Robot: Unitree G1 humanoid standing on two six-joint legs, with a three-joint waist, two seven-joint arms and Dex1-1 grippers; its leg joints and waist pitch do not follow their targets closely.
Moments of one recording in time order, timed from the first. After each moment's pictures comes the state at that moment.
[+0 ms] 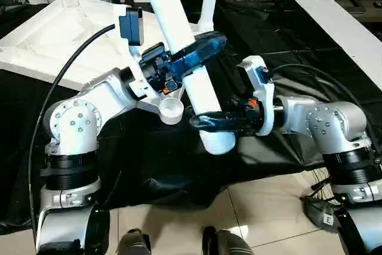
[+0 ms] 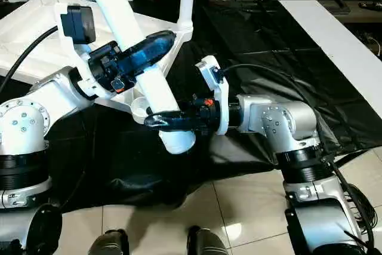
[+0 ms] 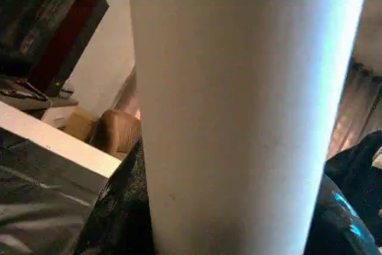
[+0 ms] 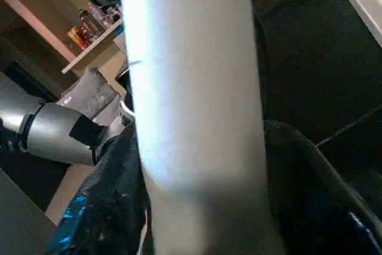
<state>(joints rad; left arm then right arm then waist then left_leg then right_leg) -0.70 0.21 0.20 -0.06 -0.95 0.90 -0.80 -0.72 -0.40 0.13 0.12 0.77 1.00 1.21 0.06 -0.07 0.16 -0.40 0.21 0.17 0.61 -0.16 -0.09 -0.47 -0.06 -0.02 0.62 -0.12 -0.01</state>
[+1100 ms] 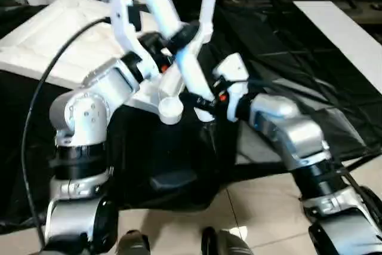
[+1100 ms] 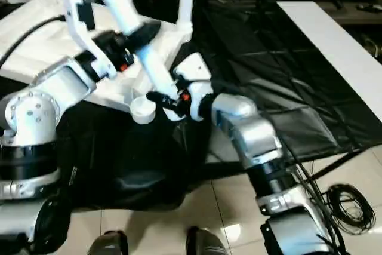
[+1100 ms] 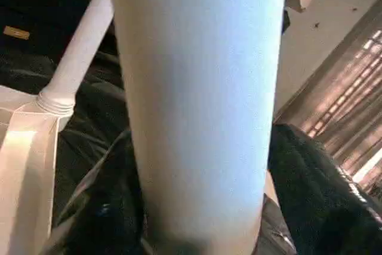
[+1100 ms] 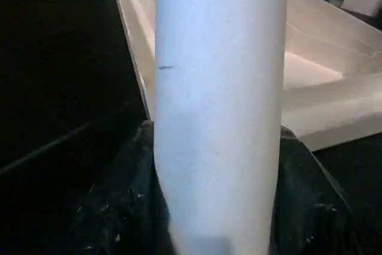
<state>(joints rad) -0.78 0.15 0.24 0.01 -0.70 0.80 -0.29 -0.66 -0.23 0.25 0.22 0.22 0.37 0.65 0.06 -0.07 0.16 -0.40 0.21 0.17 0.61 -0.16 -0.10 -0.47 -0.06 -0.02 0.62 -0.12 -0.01</state>
